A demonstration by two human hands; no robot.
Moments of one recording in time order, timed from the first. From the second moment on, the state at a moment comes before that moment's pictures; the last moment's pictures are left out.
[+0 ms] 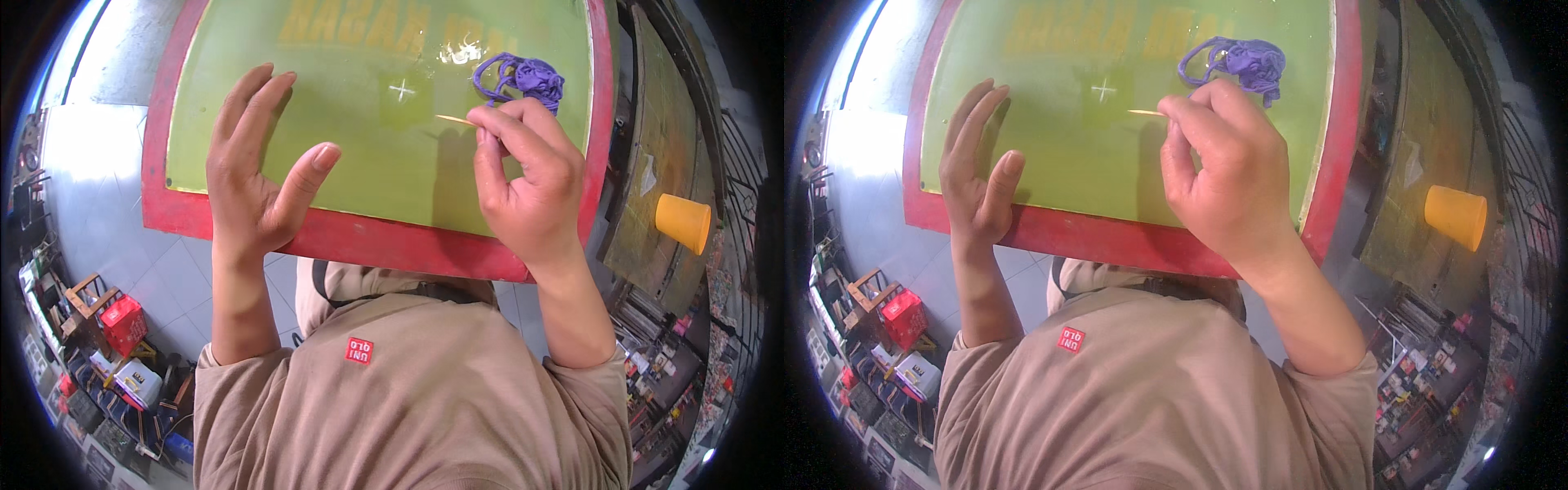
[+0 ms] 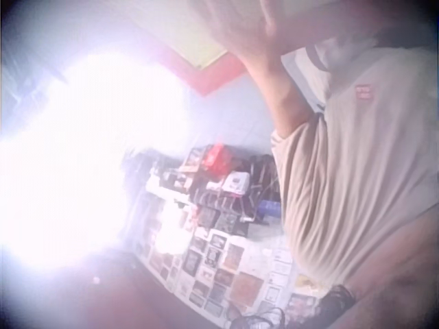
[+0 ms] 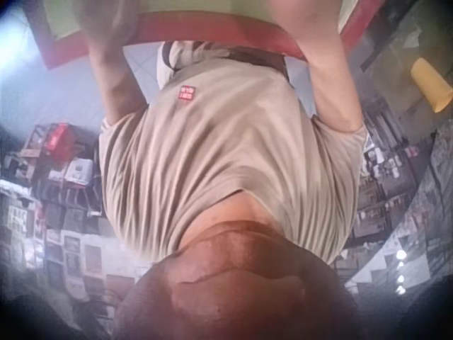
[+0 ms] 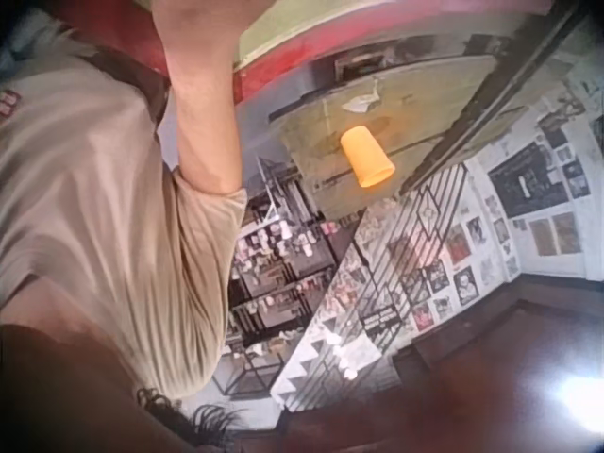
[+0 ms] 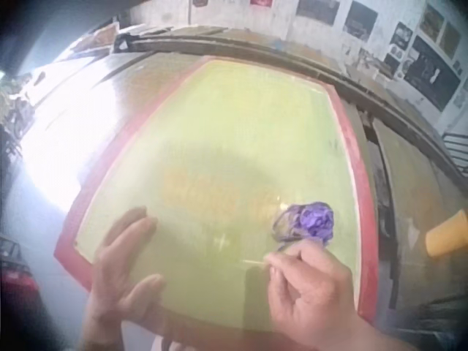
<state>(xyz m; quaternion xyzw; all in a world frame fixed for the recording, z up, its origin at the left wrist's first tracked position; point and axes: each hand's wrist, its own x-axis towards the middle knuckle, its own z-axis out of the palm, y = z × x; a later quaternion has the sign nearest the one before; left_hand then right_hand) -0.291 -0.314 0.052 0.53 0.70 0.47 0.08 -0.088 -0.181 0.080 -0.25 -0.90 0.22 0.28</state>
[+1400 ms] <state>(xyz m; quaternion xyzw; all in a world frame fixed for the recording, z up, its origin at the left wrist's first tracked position) -0.291 -0.313 0.050 0.54 0.68 0.49 0.09 -0.092 -0.187 0.060 -0.29 -0.88 0.19 0.32</state>
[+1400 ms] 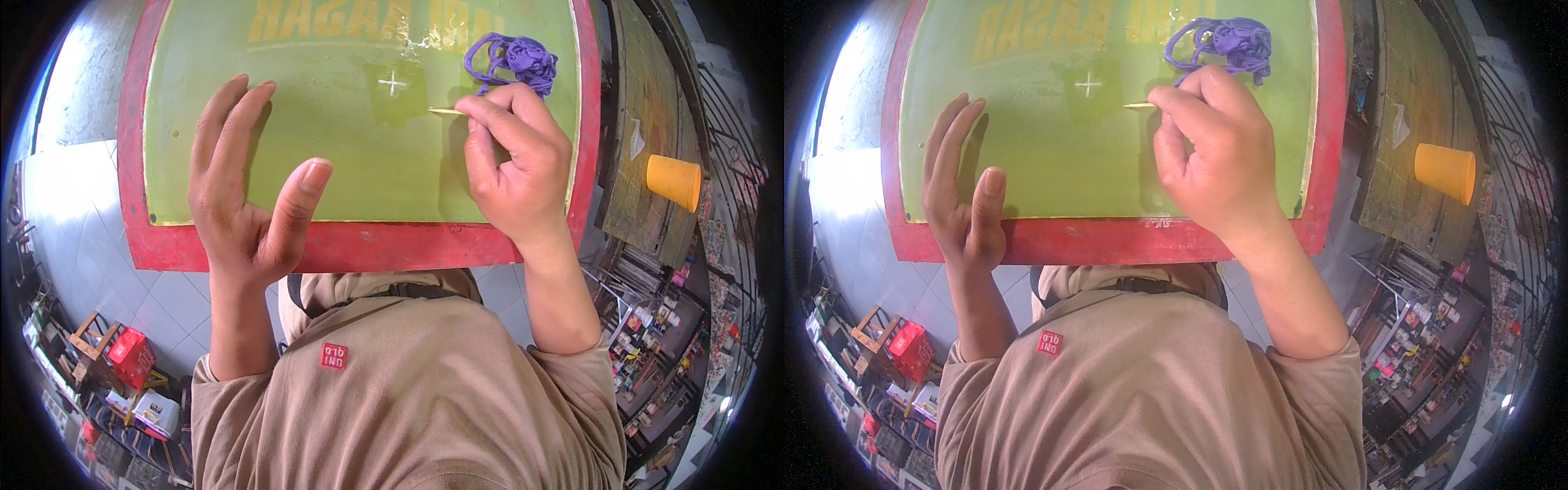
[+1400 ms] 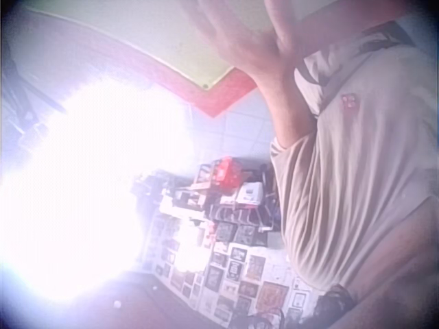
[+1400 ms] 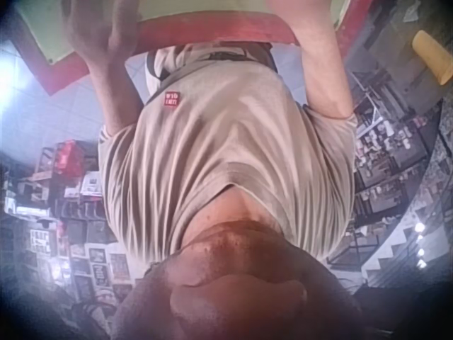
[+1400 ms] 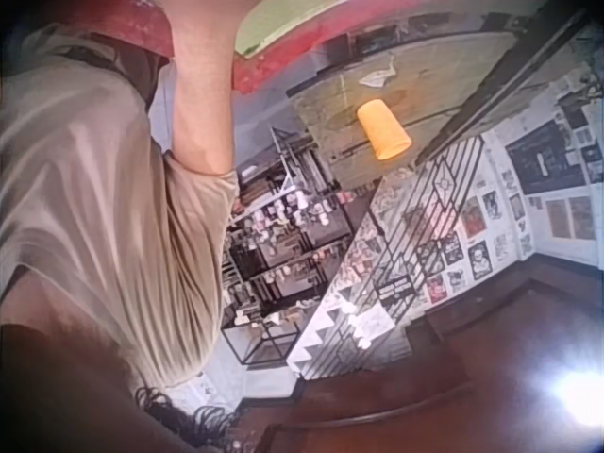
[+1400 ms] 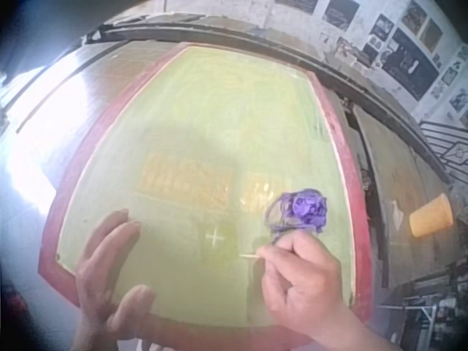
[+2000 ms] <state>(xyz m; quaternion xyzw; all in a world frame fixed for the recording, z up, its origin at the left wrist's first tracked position) -0.287 -0.312 0.051 0.54 0.68 0.49 0.08 -0.091 -0.188 0.065 -0.28 -0.89 0.20 0.31</state>
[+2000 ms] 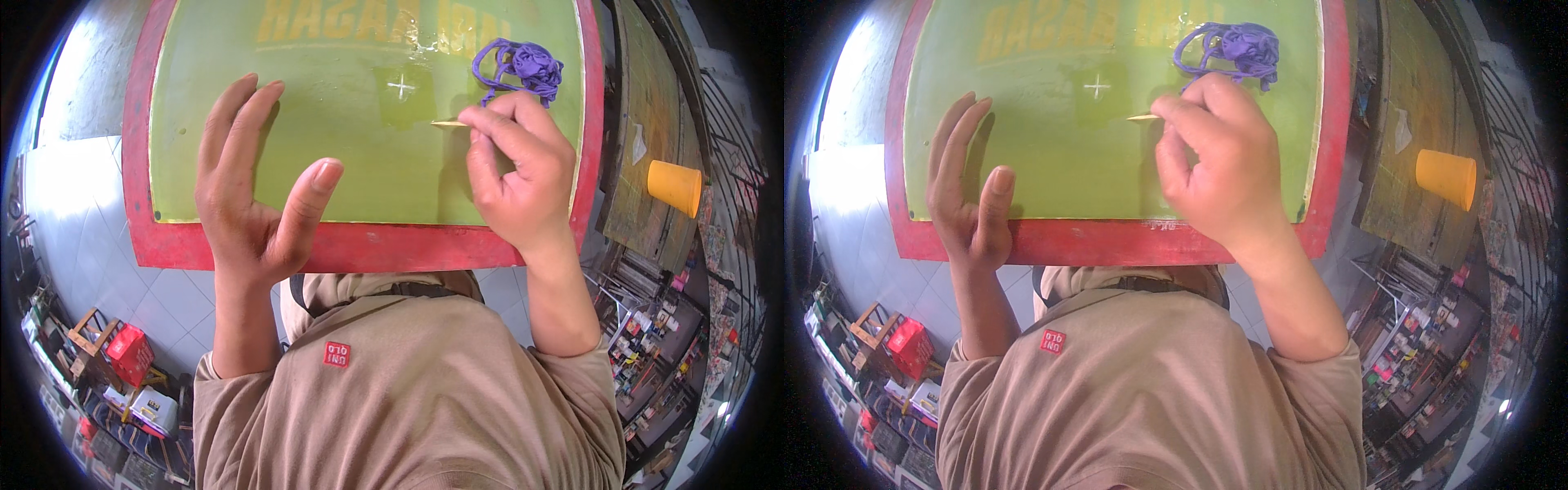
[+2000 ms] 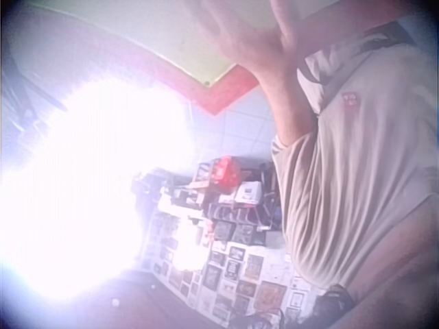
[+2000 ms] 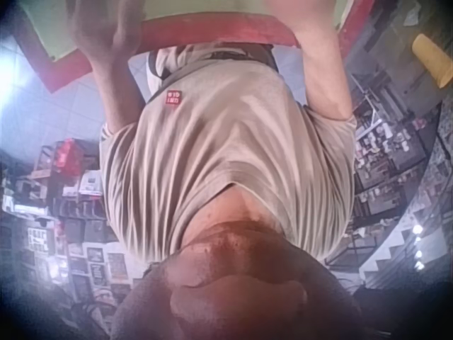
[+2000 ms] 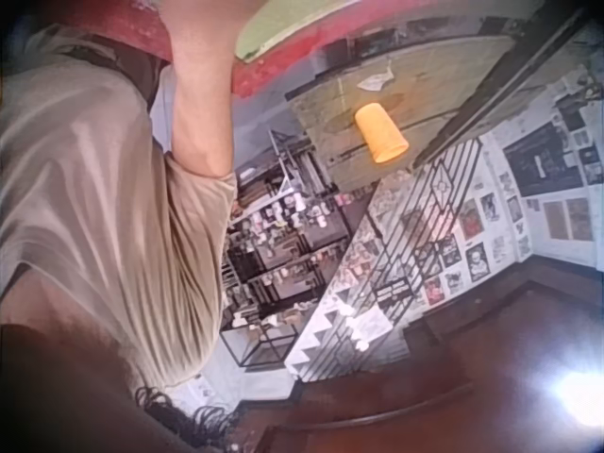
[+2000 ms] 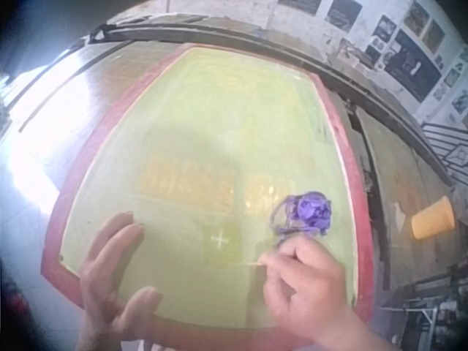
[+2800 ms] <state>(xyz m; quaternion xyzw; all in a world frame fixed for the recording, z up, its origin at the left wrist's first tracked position) -0.289 -0.313 0.048 0.54 0.67 0.50 0.07 -0.114 -0.189 0.065 -0.29 -0.90 0.14 0.30</state>
